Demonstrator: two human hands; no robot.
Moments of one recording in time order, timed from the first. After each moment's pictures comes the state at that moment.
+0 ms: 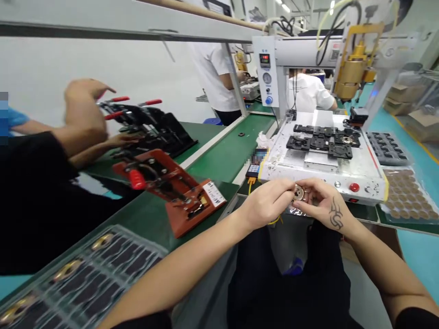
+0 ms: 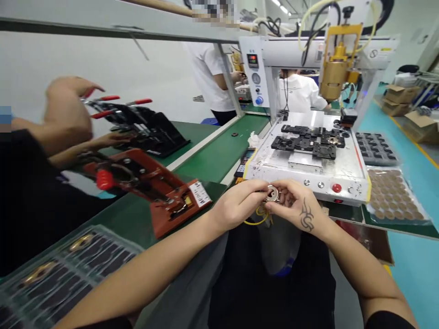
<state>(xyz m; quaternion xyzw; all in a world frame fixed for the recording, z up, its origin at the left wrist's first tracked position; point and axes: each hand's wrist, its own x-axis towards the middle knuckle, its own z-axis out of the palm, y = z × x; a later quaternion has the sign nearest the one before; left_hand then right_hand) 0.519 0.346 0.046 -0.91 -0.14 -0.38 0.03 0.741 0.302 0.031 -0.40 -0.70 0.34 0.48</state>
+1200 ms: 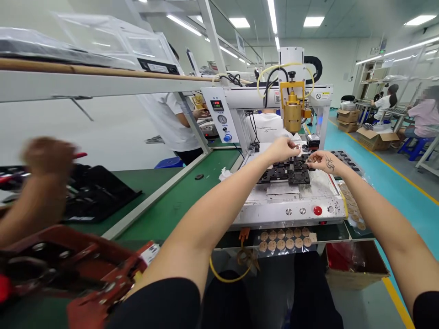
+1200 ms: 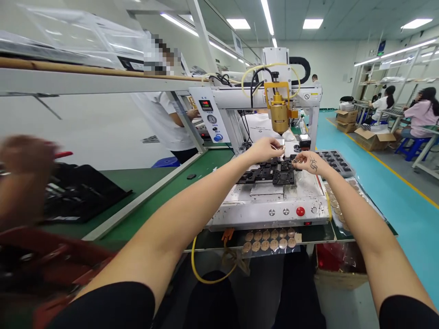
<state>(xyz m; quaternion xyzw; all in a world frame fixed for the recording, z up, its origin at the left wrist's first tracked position) 0.734 0.542 0.150 -0.89 -0.35 -0.23 -0.19 0.968 0.463 0.076 -0.61 -0.68 0.15 0.38</state>
